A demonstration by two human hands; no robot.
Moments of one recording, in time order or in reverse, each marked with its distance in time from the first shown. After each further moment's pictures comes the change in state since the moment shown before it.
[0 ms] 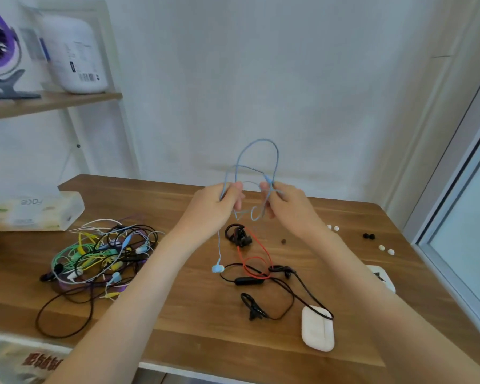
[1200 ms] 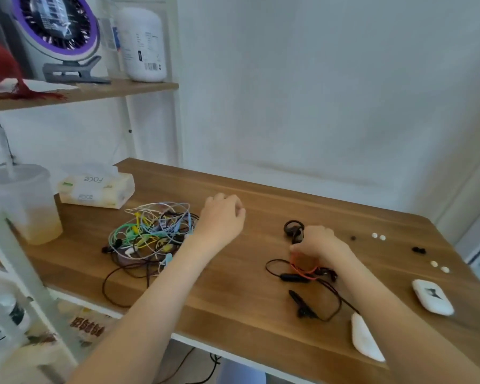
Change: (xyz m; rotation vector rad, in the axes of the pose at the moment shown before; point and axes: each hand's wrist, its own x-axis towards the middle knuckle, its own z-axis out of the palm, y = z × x) left_hand -0.018 -0.069 -0.036 0.481 -0.043 -0.224; right_hand 0.014 0.044 0.065 -0.825 -0.510 0.498
